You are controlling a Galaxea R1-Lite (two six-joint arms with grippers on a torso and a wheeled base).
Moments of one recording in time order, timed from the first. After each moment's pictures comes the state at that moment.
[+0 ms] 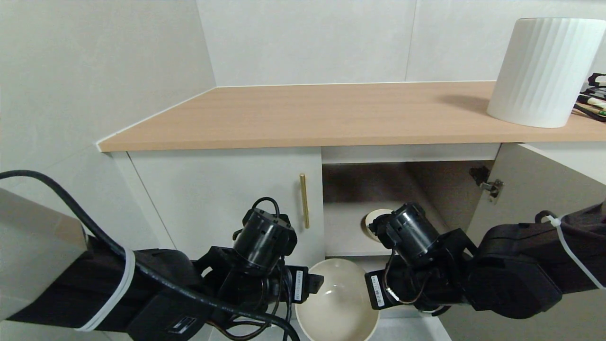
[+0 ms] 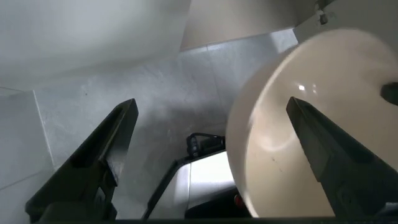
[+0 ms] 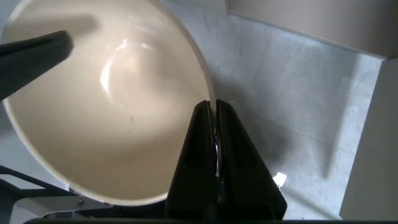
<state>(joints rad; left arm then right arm) -0.72 1.89 -0.81 -0.27 0.18 -0.49 0.77 1.91 -0.99 -0.02 -0.11 0.46</state>
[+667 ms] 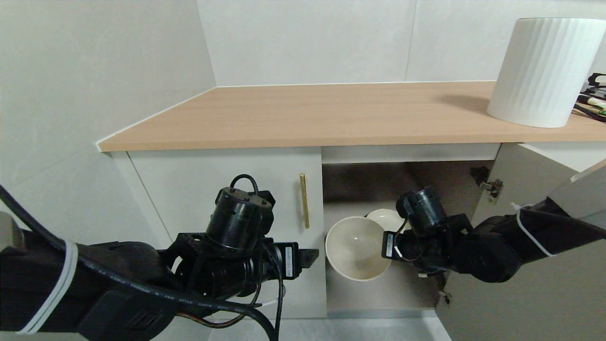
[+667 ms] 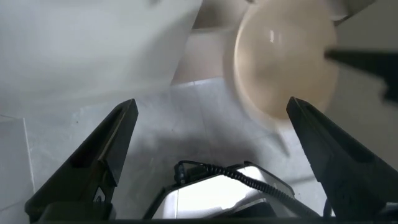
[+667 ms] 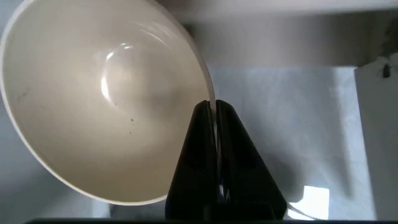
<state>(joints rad) -0.68 1.79 -0.80 -0.34 0.18 -0.50 0.56 2.04 -1.00 -0.29 -0.21 0.61</state>
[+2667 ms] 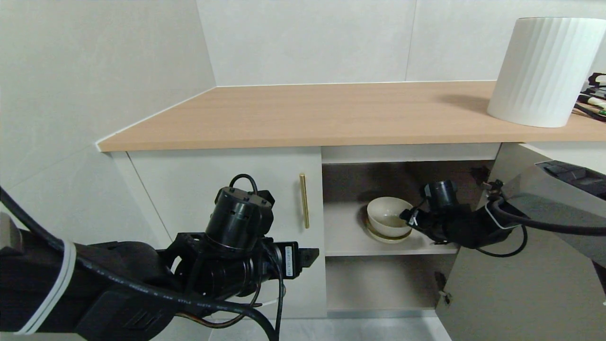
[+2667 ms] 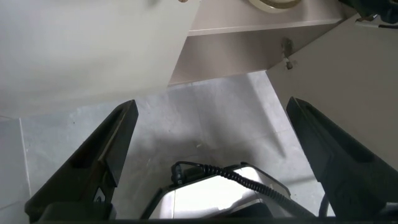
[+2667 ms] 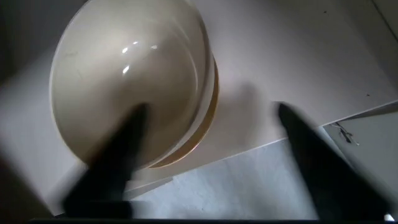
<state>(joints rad) -0.68 1.79 -0.80 -0.34 0.17 -0.51 0.26 2.36 -1.26 -0.43 -0.23 0.67</state>
